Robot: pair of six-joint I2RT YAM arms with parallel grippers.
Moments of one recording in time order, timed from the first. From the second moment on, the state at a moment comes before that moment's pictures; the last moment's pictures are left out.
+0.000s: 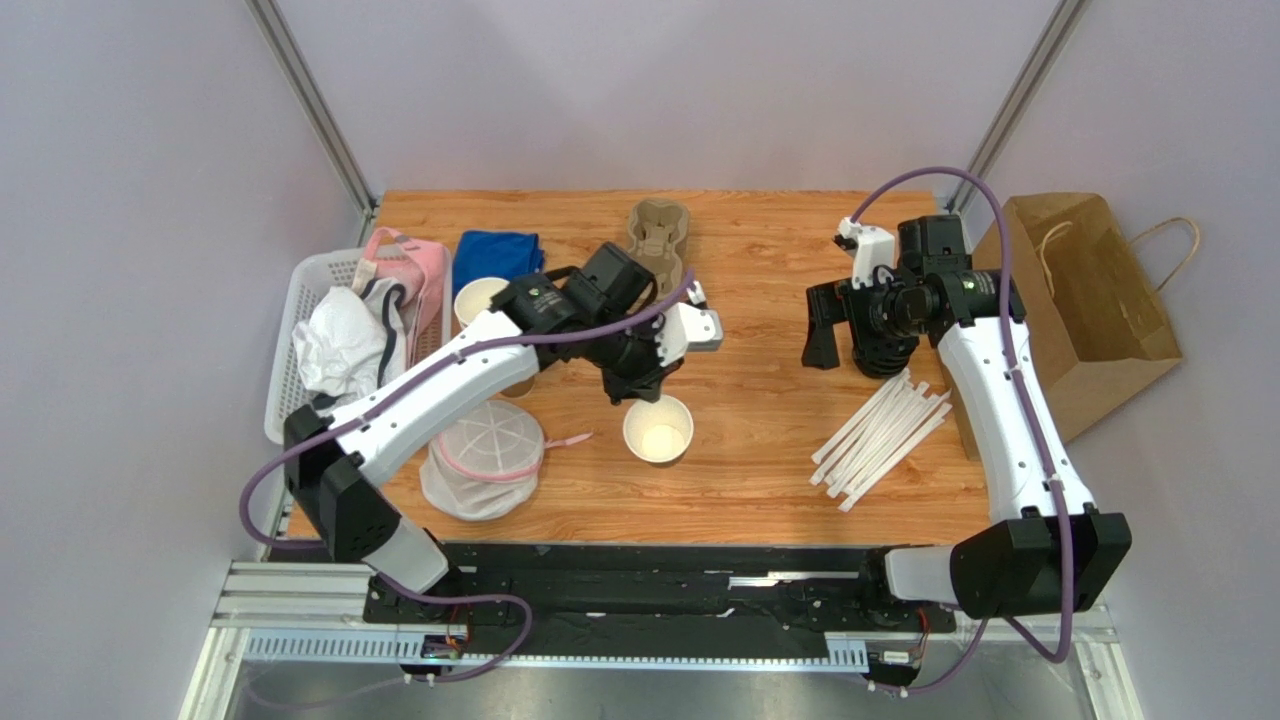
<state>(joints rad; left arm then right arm) -0.80 1.53 1.57 -1.01 0.40 0.46 0.07 1.31 1.40 -1.10 -0.35 -0.17</state>
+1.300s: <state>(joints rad) -0.80 1.81 1.70 -0.91 0.42 0.35 0.04 1.36 1.45 -1.15 -0.35 -0.21</state>
